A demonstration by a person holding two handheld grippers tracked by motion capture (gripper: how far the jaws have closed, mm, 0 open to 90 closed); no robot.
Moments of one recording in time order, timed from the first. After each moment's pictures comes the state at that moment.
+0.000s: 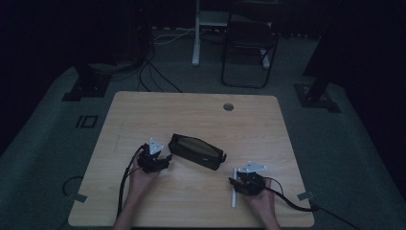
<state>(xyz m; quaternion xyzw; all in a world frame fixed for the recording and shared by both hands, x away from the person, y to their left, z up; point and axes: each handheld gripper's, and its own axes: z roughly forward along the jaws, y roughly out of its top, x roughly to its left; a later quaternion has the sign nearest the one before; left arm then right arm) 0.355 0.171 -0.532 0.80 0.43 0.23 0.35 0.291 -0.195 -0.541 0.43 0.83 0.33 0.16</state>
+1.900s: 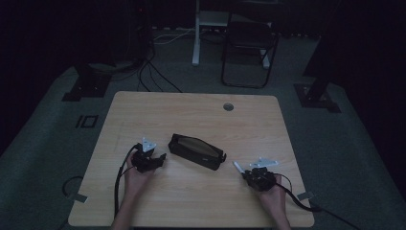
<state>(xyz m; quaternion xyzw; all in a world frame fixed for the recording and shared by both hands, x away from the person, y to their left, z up) 0.363 0.195 -0.540 0.79 0.47 0.22 0.34 0.302 -0.231 -0.537 0.45 0.82 0.32 0.15</state>
